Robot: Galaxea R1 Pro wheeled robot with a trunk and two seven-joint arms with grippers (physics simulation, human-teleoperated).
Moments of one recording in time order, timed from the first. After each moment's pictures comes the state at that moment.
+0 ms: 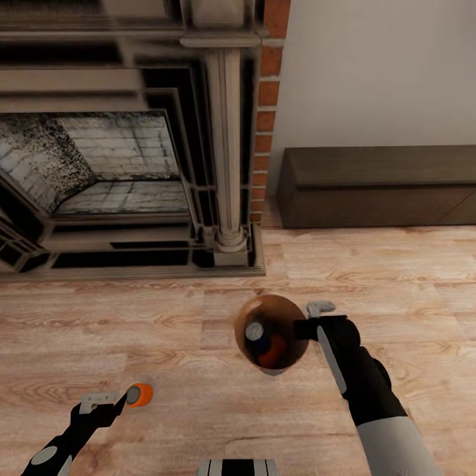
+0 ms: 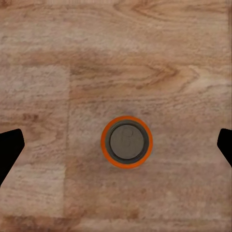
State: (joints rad) left arm -0.36 0.23 0.22 -0.53 0.02 -0.22 -0.27; right arm -0.59 0.03 0.08 -1.30 -0.02 1.01 -0.06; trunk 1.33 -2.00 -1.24
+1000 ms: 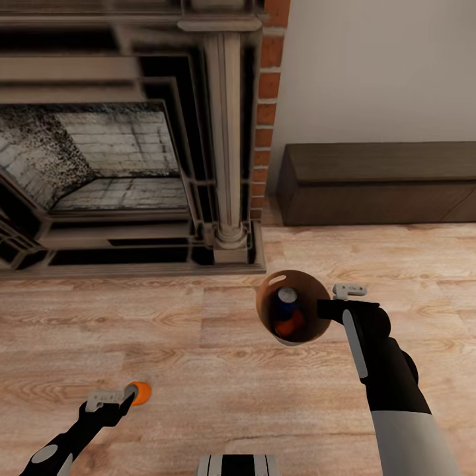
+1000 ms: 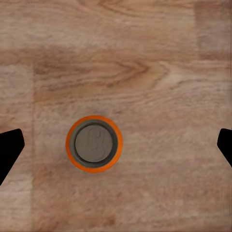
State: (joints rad) left arm -0.36 0.23 0.22 -0.54 0.02 -0.22 -0.39; right arm -0.62 0.02 -0.08 -1.43 0.01 1.01 -0.06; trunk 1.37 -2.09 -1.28
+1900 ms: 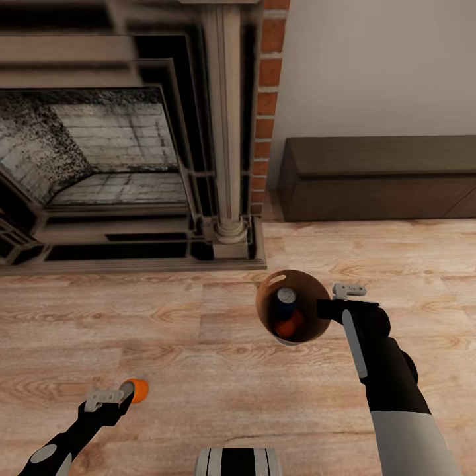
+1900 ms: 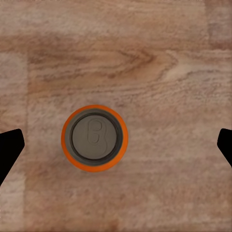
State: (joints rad) left arm -0.36 0.23 0.23 -0.55 0.02 -0.22 -0.39; right arm -0.62 0.02 -0.08 -1.43 0.01 1.01 -0.06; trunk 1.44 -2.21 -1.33
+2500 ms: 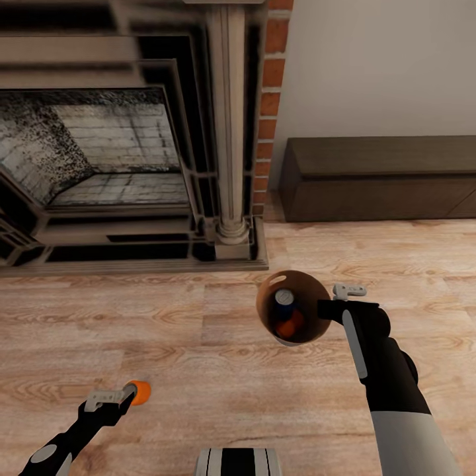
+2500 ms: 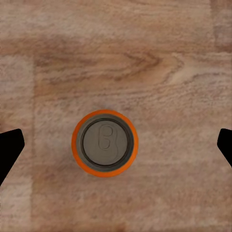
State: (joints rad) left arm -0.36 0.23 0.23 -0.54 0.02 -0.22 -0.39; right arm -0.62 0.02 -0.08 -1.43 0.02 1.01 -0.06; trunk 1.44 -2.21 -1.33
